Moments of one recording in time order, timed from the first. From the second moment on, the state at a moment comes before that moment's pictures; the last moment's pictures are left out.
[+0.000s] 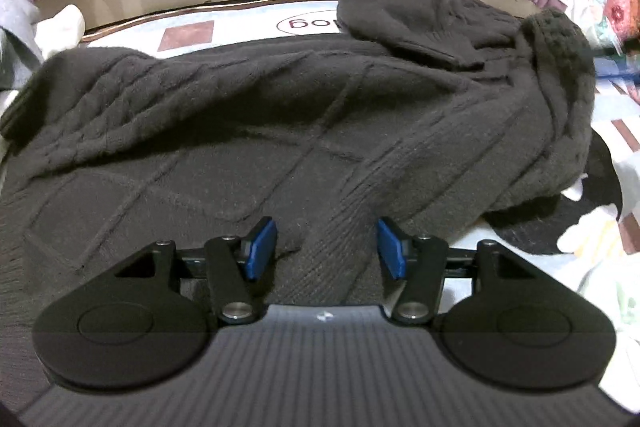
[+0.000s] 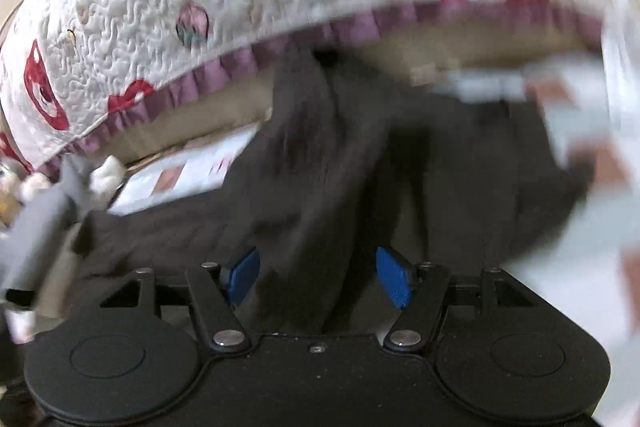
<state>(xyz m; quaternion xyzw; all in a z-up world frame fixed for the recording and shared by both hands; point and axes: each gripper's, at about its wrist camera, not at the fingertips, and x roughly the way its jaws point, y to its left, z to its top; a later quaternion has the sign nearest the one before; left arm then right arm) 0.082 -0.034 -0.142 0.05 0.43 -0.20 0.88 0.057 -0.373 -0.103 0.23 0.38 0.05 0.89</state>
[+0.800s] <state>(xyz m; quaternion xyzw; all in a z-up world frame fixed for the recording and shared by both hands) 0.049 -0.030 -0.087 0.00 0.30 -0.31 0.90 -0.028 -0.373 -0.041 0.31 0.32 0.14 0.89</state>
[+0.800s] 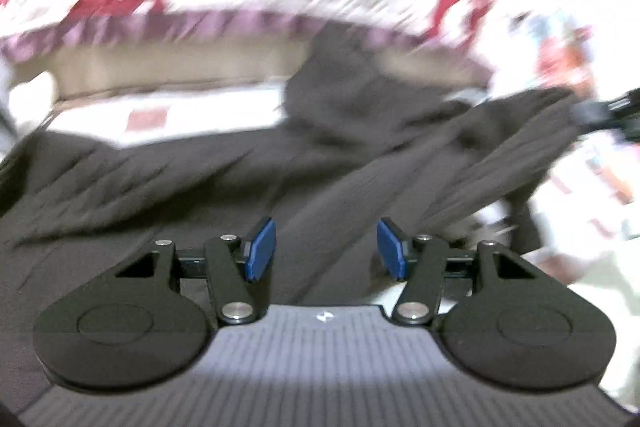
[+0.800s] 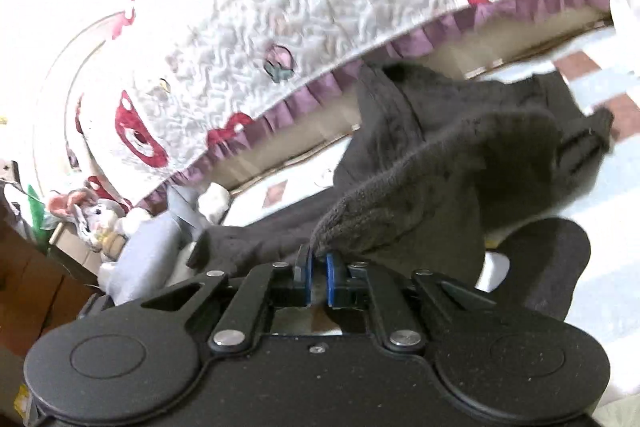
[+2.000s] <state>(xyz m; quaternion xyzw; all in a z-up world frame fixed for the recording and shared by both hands) -0.051 -0.078 0.031 0.04 0.22 -0.44 0.87 -0.039 -0.463 -0.106 0.45 0.32 0.08 0.83</state>
